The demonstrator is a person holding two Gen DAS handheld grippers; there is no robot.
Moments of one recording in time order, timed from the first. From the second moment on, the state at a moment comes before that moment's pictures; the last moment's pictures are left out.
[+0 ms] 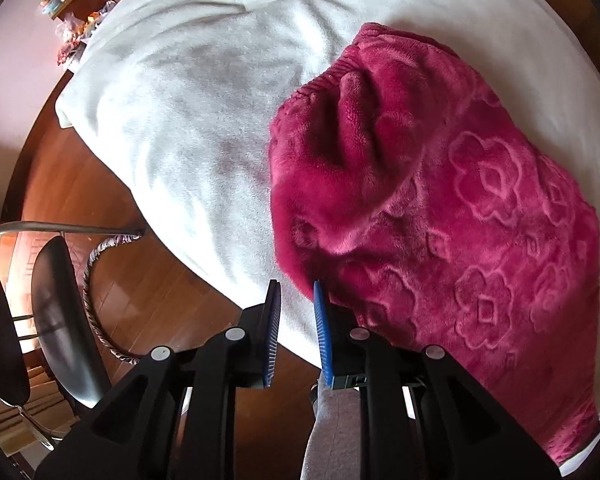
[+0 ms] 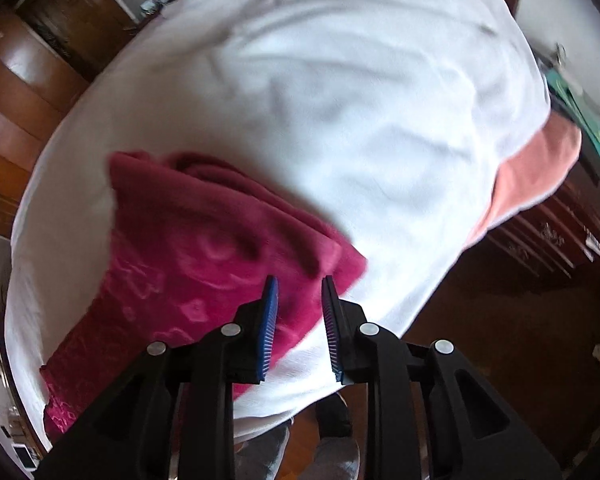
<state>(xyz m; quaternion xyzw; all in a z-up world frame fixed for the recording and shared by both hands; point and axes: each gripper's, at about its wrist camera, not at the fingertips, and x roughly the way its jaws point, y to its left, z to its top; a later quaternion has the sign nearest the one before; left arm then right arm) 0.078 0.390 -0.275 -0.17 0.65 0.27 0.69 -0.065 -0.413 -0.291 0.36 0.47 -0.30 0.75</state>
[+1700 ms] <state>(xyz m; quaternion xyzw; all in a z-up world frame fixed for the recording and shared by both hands) 0.211 0.358 -0.319 -0.05 0.68 0.16 0.72 0.112 -0.371 -0.311 0.24 0.53 -0.33 0.74</state>
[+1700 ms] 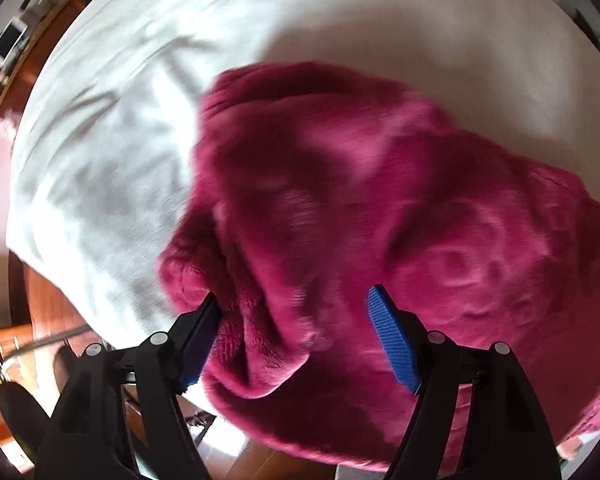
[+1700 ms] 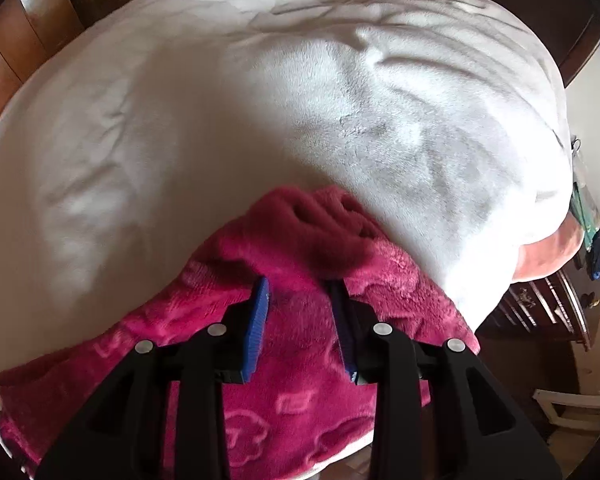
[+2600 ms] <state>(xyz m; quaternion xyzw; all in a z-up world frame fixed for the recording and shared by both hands) 0.178 -0.114 -0.295 0.06 0.65 -0.07 0.75 0.123 -0.459 -0.321 0.32 0.52 -0.09 0.79</state>
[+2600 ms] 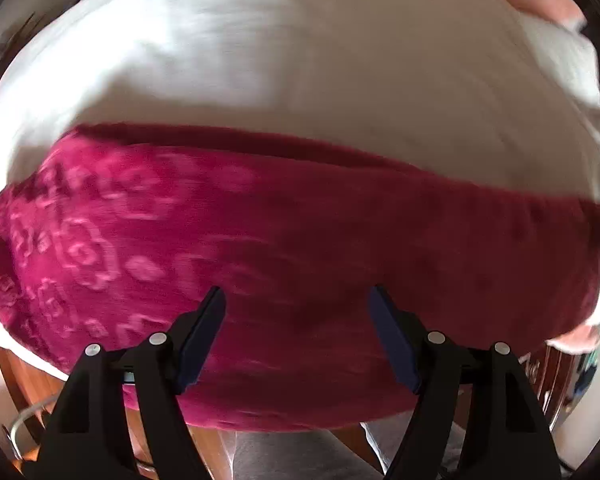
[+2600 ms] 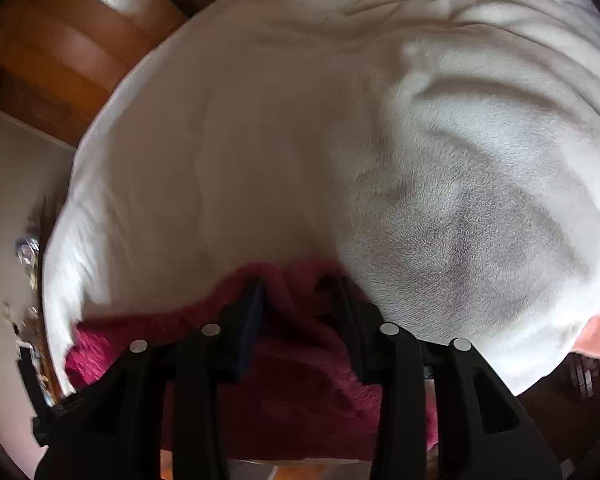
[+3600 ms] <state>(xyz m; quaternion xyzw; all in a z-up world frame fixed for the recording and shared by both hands) 0.097 -0.132 -0.286 0.05 0.67 -0.02 0.74 0.103 -0.450 -0.297 0.20 0.51 -0.08 0.83</state>
